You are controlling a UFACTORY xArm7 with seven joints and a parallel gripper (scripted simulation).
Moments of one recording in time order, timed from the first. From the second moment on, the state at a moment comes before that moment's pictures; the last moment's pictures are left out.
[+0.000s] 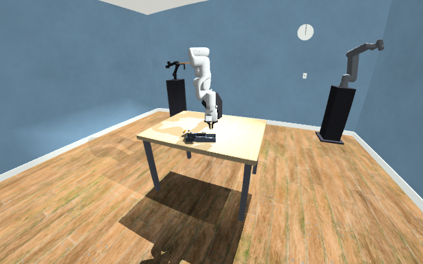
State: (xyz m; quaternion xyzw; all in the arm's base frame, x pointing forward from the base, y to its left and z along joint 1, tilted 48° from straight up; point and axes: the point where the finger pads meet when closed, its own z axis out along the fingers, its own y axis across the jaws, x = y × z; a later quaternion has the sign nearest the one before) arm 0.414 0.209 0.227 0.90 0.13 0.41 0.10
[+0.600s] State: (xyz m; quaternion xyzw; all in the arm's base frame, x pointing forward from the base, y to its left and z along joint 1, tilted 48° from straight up) arm 0.350 0.216 0.284 0.90 0.14 0.40 0.09
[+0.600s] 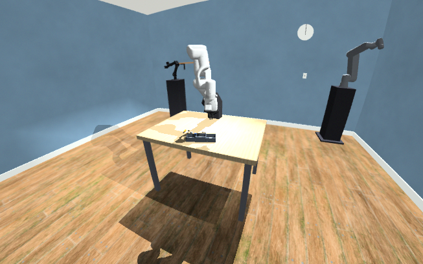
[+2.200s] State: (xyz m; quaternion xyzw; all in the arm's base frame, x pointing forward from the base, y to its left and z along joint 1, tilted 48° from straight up) arm 0.356 0.007 0.217 0.91 0.02 0.40 0.06
